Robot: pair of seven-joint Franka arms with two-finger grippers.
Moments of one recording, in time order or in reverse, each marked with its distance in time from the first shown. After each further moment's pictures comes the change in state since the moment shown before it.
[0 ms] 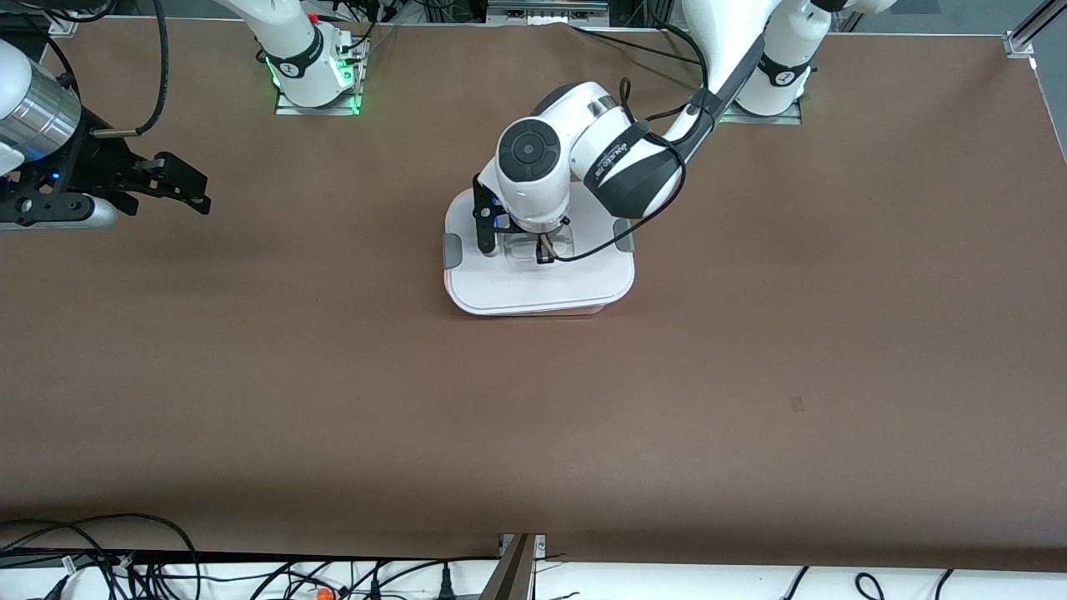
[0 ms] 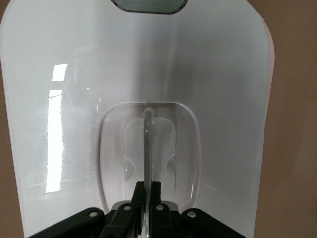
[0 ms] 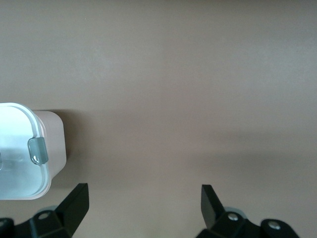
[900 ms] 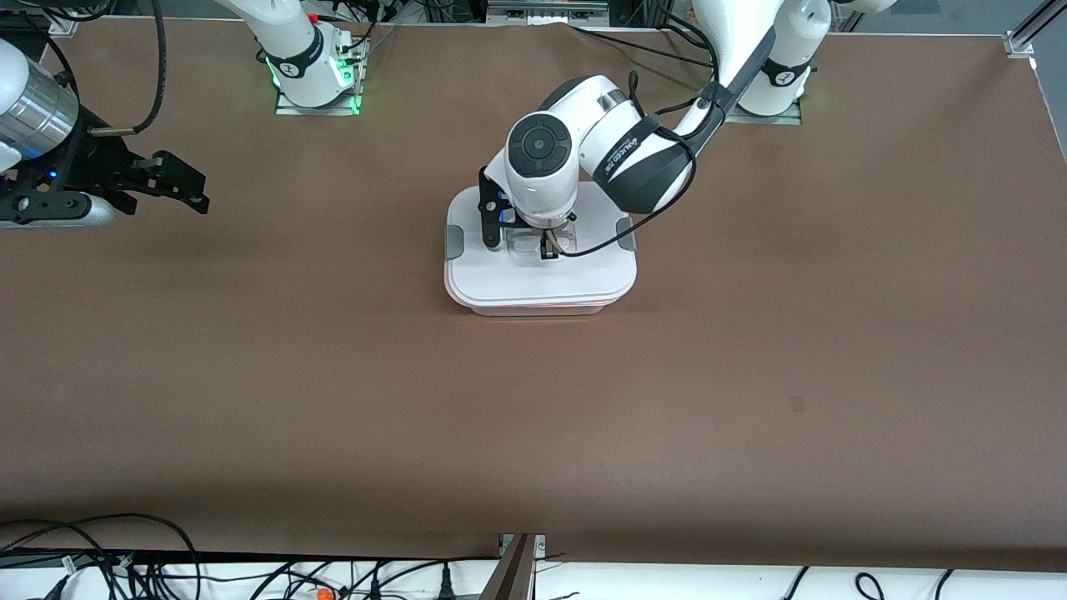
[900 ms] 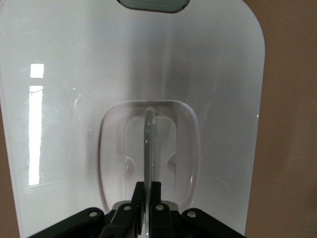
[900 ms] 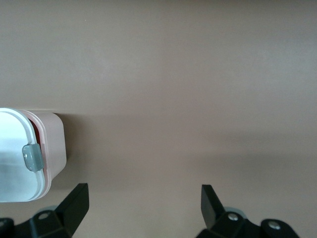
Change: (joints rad) left arm 0.032 -0.037 -0.013 -0.044 -0.030 0.003 0.033; right arm 0.001 -0.004 -0.005 0.000 0.000 0.004 -0.001
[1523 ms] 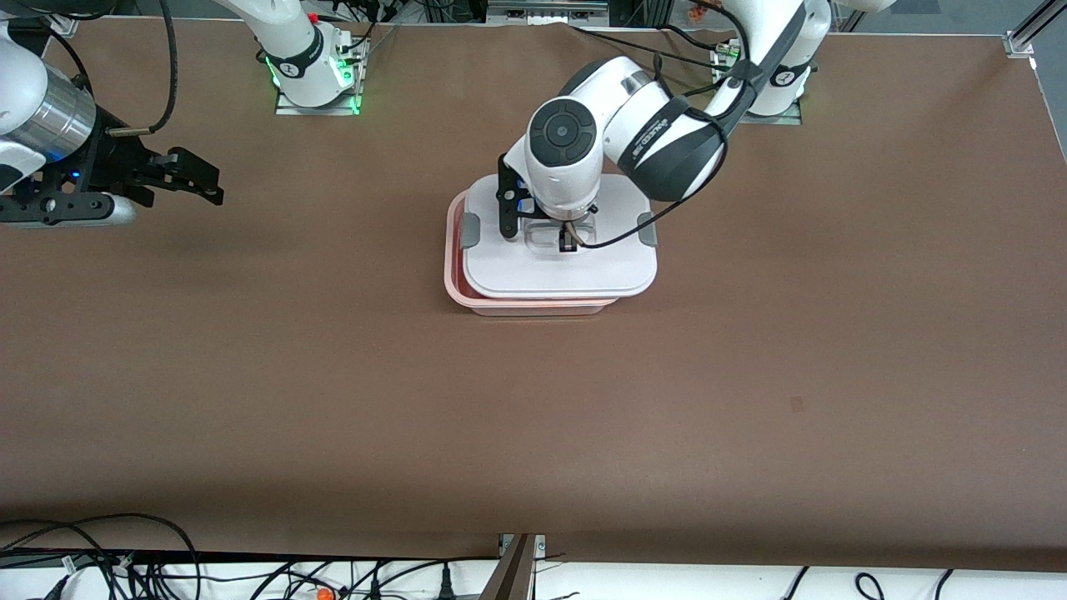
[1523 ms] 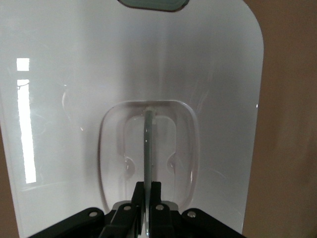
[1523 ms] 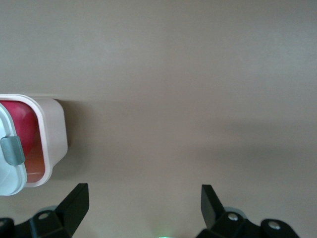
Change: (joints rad) left arm 0.030 -0.059 -0.007 -0.038 -0.002 -0.040 0.050; right arm 0.007 -0.011 0.000 -0.042 0.011 -0.024 -0.001
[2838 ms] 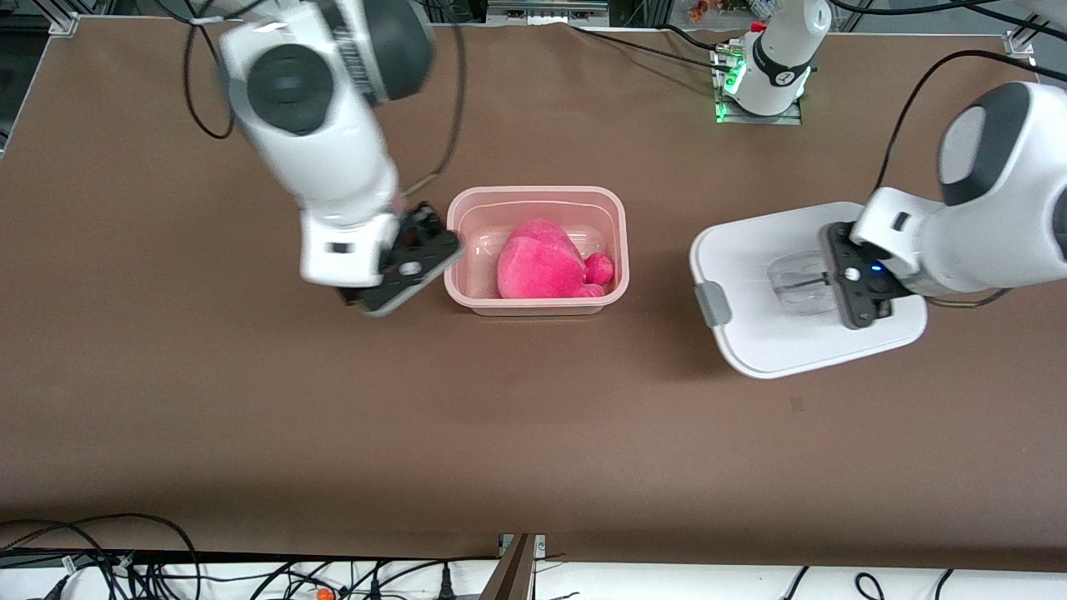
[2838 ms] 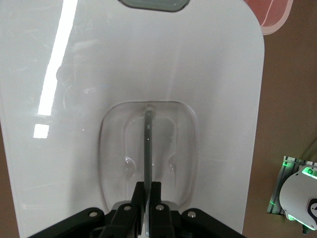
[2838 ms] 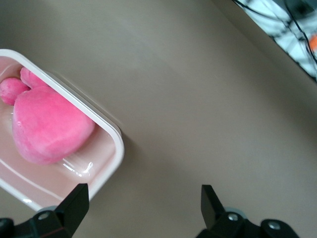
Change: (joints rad) left arm 0.591 -0.189 0.005 0.001 0.000 -0.255 0.429; right arm 0.242 0.491 0.062 0.580 0.005 0.006 -0.309
